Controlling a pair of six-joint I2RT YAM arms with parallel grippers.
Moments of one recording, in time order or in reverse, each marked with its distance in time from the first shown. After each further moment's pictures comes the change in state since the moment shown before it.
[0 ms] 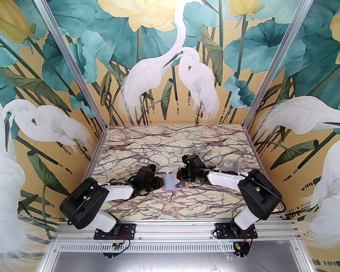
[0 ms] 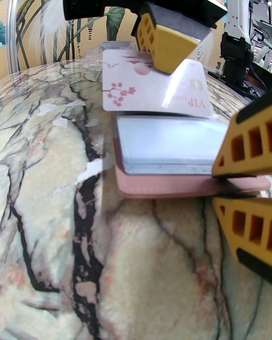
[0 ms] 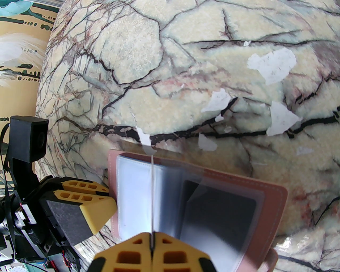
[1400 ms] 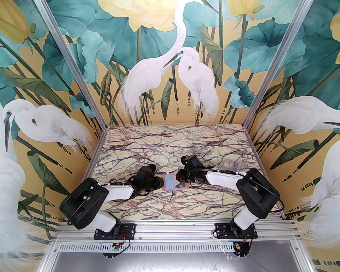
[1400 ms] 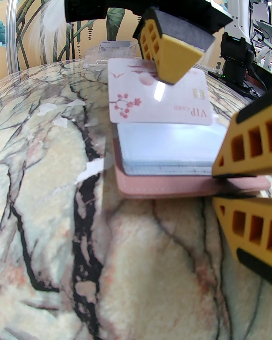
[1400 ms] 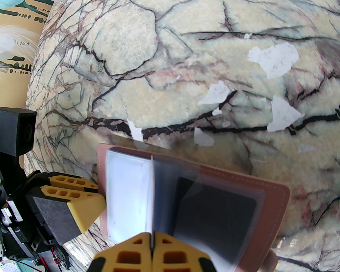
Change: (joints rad) left arm 0.000 0.000 0.000 -0.002 0.000 0.000; right arm 0.023 0.017 0.025 -0.048 0.034 -0.039
